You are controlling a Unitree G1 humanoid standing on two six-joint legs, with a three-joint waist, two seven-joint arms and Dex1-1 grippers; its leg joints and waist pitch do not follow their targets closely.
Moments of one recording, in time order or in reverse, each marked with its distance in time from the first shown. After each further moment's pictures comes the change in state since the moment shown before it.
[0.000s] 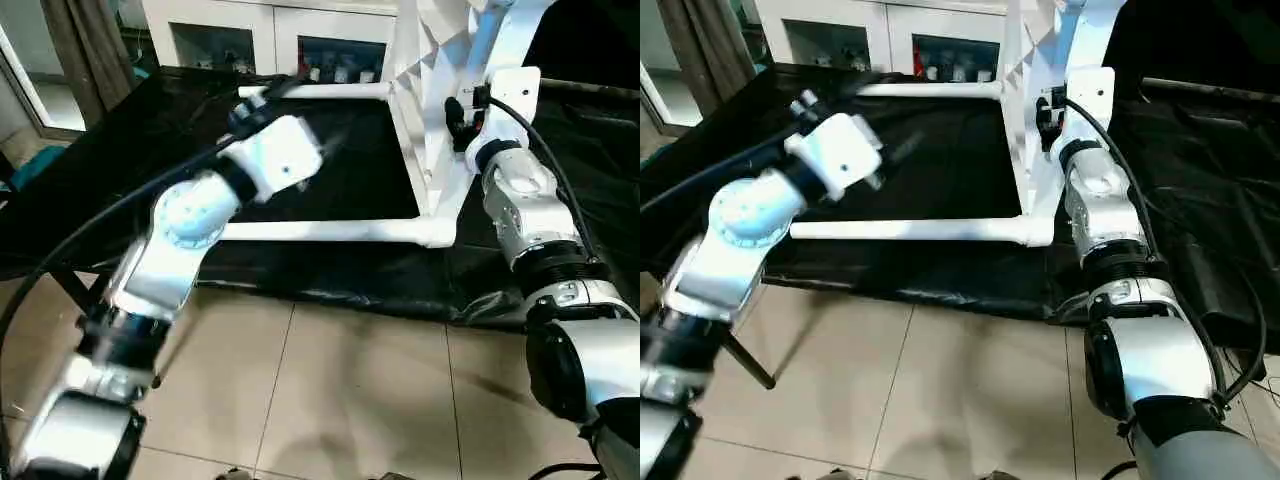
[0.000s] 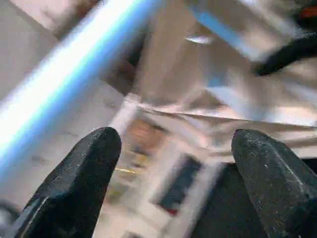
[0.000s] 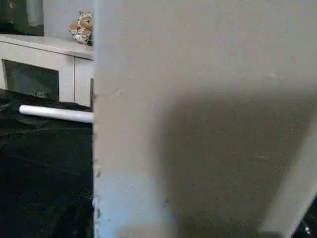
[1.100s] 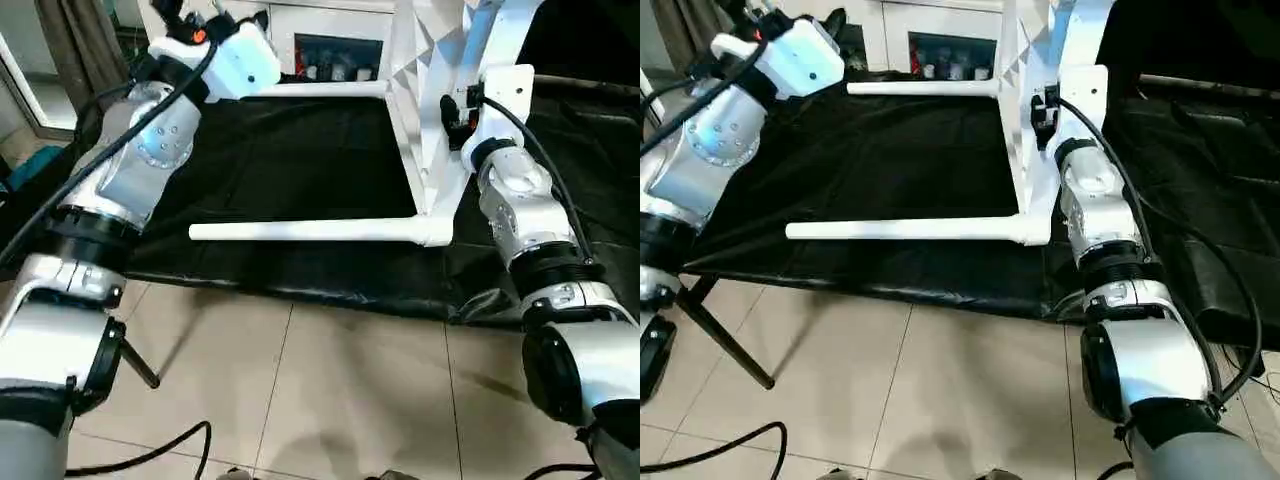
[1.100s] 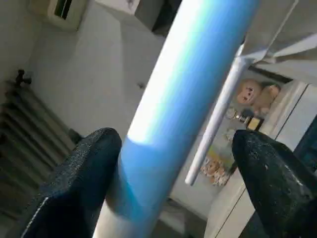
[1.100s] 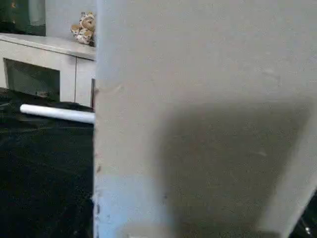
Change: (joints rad) left arm -0.313 0.095 0.016 0.512 0.250 -0.122 0.338; right arm 0.012 0.014 0.013 -0.041 -0.019 0.012 0.001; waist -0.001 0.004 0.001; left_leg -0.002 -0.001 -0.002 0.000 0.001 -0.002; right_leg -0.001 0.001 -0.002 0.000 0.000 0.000
